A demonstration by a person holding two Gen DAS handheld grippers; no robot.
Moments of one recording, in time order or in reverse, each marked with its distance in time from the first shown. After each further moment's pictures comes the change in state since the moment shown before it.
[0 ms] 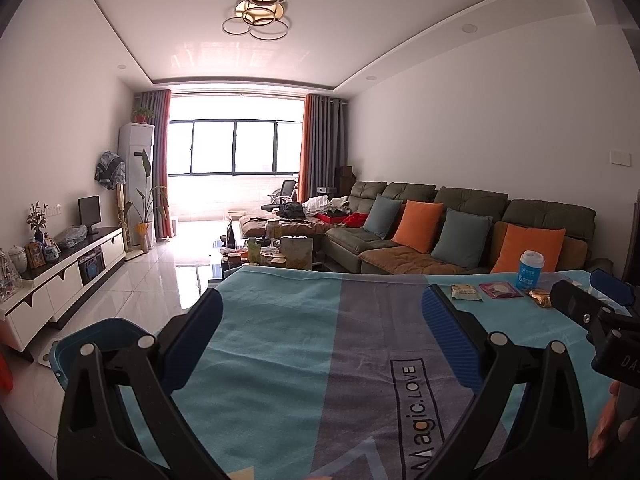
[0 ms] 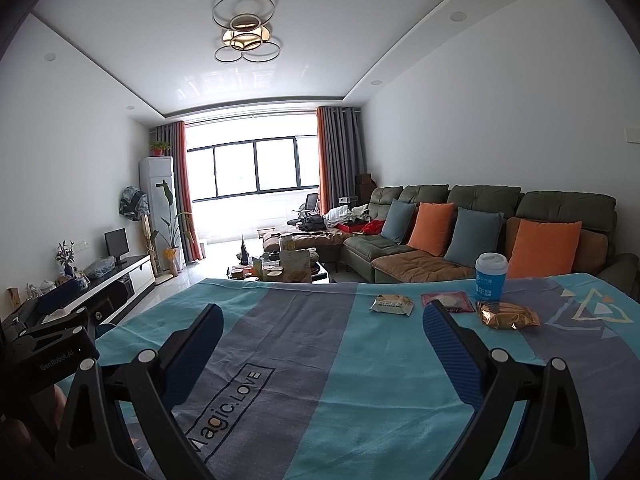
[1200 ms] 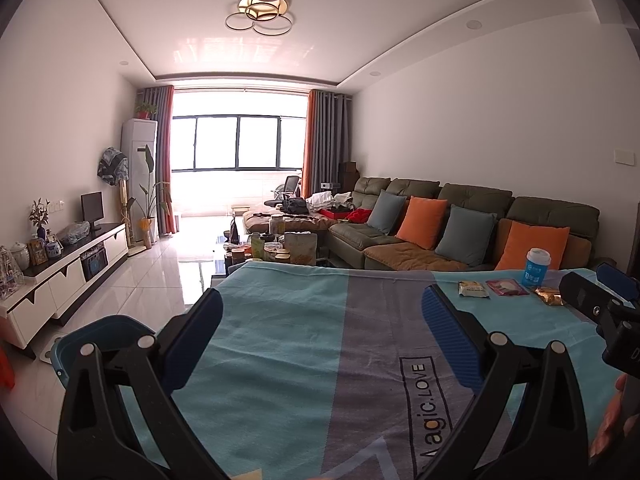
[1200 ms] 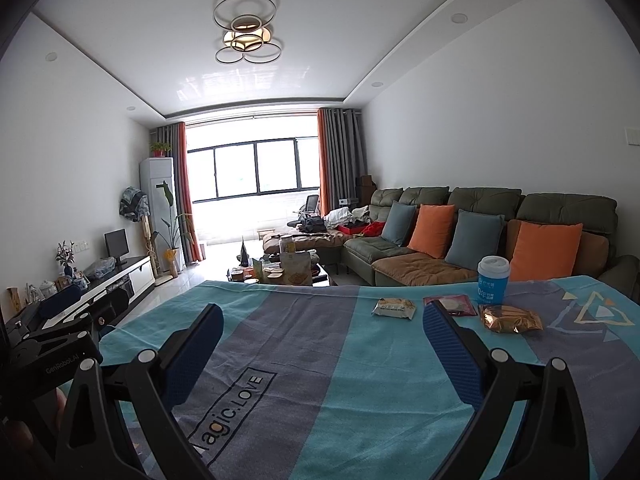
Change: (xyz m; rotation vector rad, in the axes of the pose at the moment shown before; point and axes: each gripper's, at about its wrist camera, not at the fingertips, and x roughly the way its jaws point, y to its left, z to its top) left arm 0.003 0.007 -0.002 -0.003 0.014 0.011; right arm 0.002 0.002 0.002 -0.004 -0.007 0.000
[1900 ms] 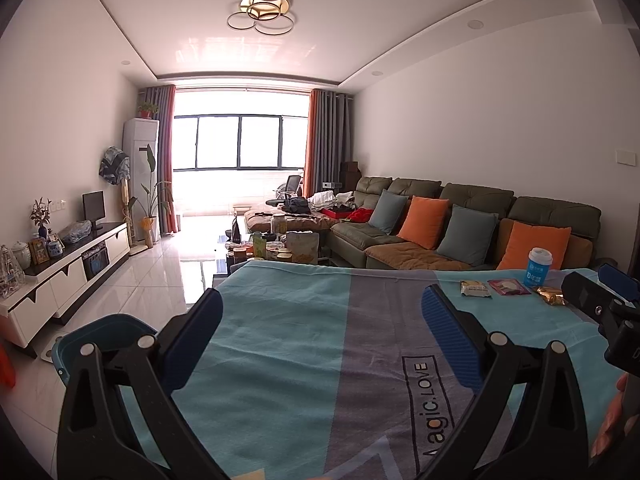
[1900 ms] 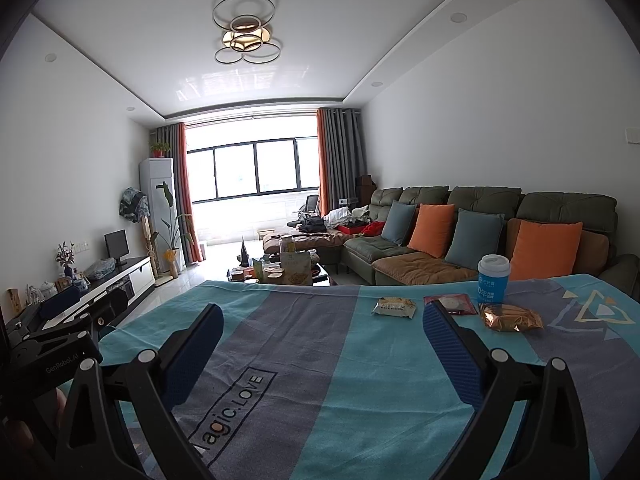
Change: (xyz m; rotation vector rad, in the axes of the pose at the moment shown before) left arm 0.001 0.004 0.000 0.000 0.000 0.004; right arm 0.000 -0.001 0.000 0.001 0.002 0.000
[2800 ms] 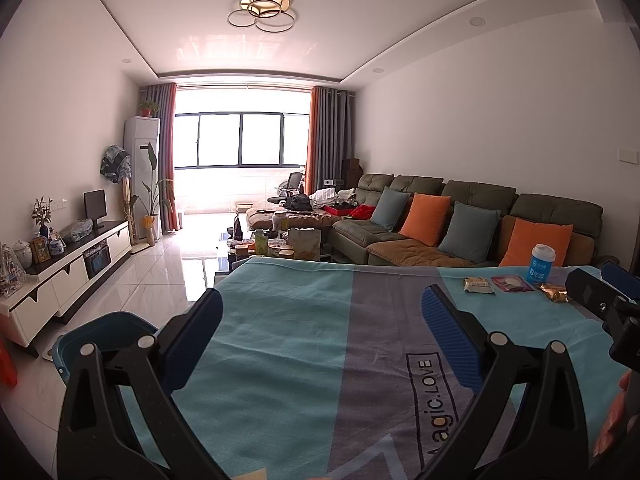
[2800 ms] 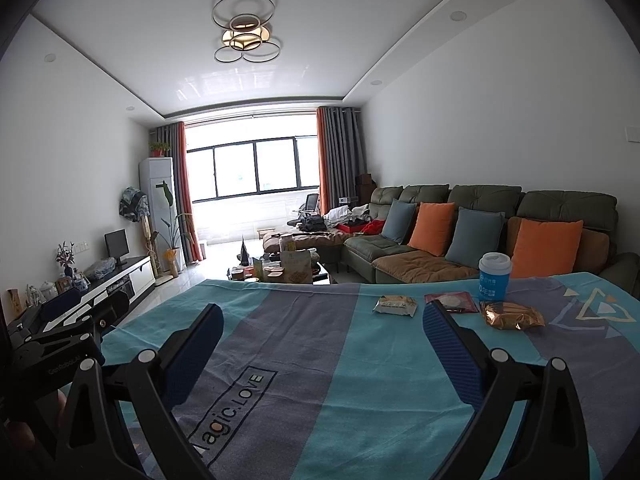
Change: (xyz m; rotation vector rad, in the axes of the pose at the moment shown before) left arm 0.002 0.004 -0.003 -0.002 0.008 0.003; right arm 0.000 0.002 -0.001 0.002 0.003 -0.001
